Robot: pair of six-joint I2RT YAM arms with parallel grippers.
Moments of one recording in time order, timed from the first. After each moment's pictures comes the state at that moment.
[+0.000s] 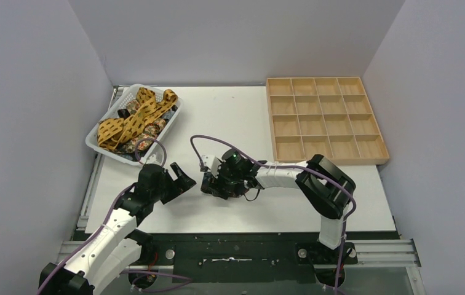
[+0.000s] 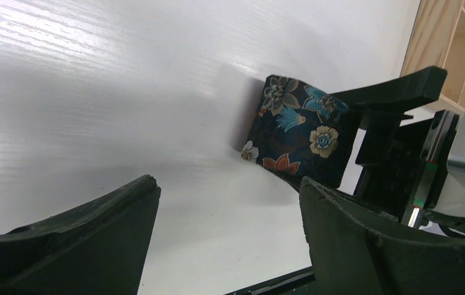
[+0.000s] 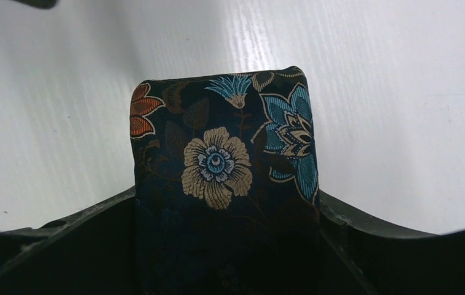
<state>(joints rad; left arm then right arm) -0.38 0.78 0.38 -0.32 0.07 -0.89 0.89 1.87 1.03 0.04 -0.34 -0.31</state>
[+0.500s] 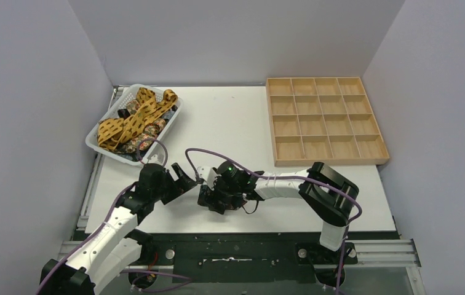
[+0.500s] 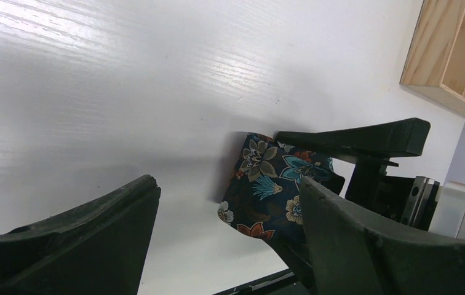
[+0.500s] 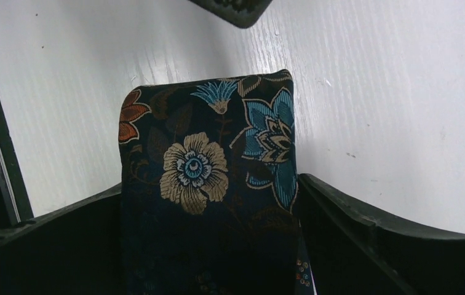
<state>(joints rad) -0.38 0.81 0.38 -0.31 0.09 -0.88 1.01 1.80 0.94 0.07 -0.28 -0.20</state>
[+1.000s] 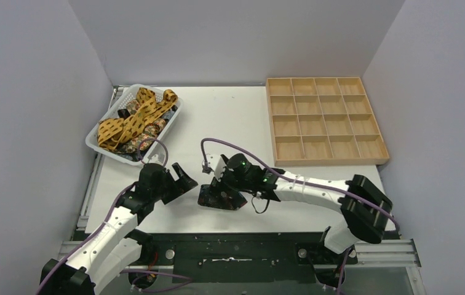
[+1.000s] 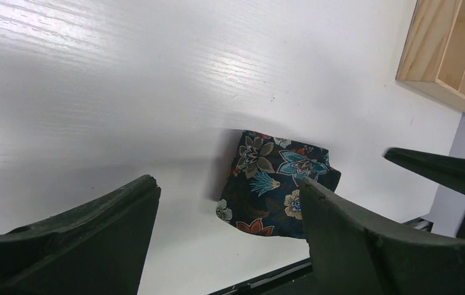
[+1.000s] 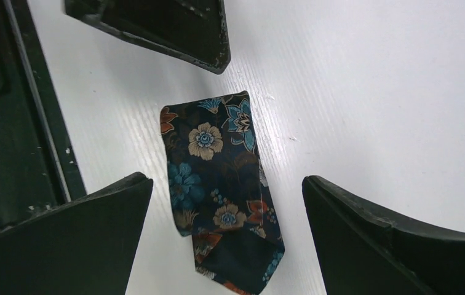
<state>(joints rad) -0.38 0.81 0.38 -0.30 0.11 -0.88 1.02 1.58 0.95 -0.06 -0.19 -0.16</state>
